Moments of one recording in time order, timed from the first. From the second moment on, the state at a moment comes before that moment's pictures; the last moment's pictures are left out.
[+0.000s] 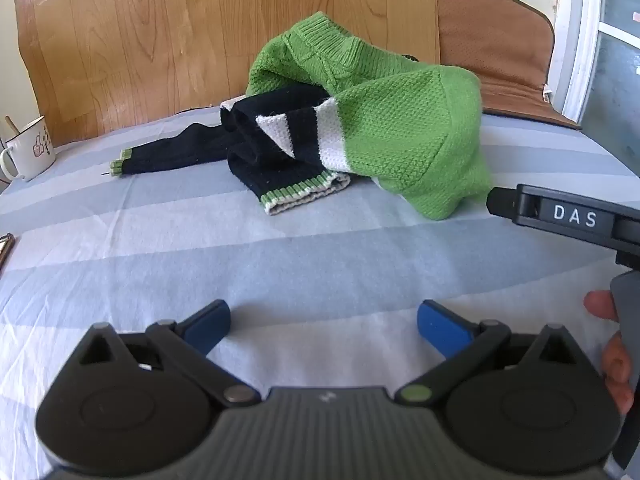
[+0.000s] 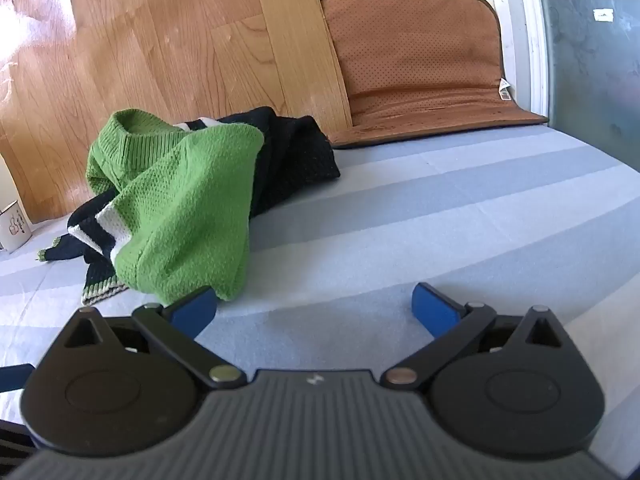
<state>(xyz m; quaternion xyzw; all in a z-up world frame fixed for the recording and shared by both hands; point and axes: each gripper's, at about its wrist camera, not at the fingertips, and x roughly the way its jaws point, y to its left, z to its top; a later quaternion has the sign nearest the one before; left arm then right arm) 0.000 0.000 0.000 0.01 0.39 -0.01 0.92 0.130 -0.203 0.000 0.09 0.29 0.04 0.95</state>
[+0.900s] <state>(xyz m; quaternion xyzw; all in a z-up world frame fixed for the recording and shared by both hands) 0.000 -0.002 0.007 0.00 0.39 0.01 0.92 0.131 -0.204 0.001 0.09 0.29 0.04 0.95</state>
